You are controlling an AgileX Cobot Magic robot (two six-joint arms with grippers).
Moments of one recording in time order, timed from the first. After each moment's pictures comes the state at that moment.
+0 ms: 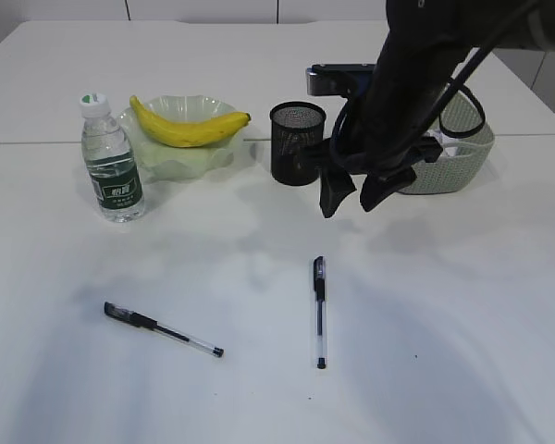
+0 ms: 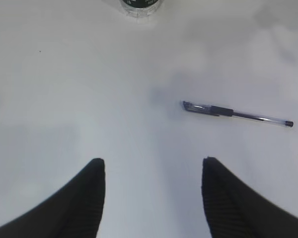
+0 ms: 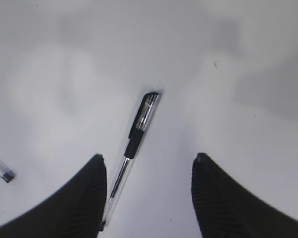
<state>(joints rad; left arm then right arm) -0.13 1.06 -0.83 -0.10 0.79 0.07 0.39 2.00 -1.66 0.12 1.07 0.09</state>
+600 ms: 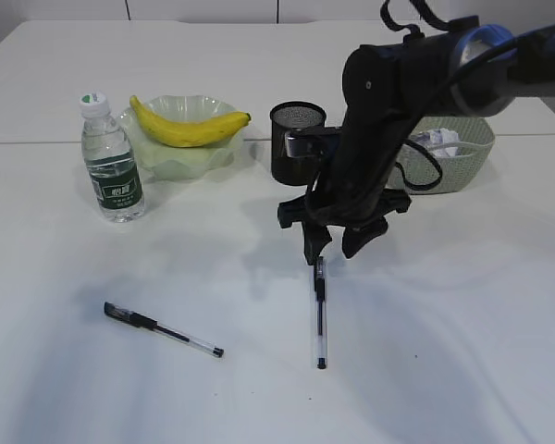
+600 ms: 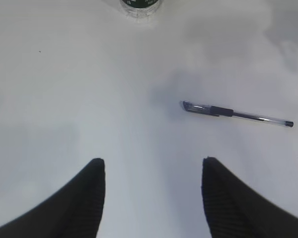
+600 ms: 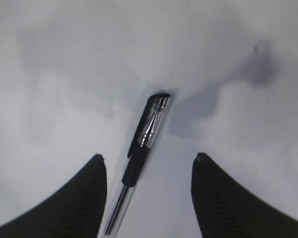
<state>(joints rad) -0.13 1.06 -0.83 -0.10 0.79 0.07 0.42 2.15 -1.66 0.12 1.00 0.12</state>
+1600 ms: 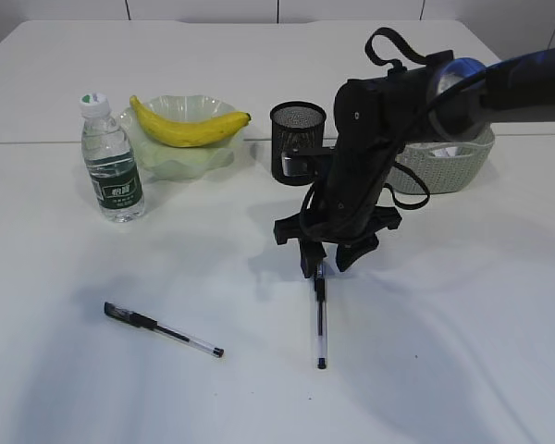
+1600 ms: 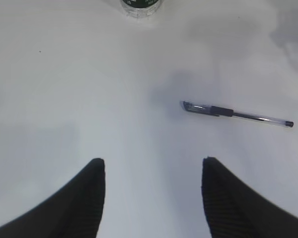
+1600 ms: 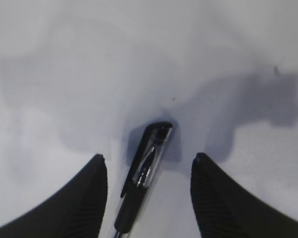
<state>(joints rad) -0.13 1.06 -0.83 -0.10 0.79 0.07 0.42 2.22 -1.66 0.12 0.92 0.13</state>
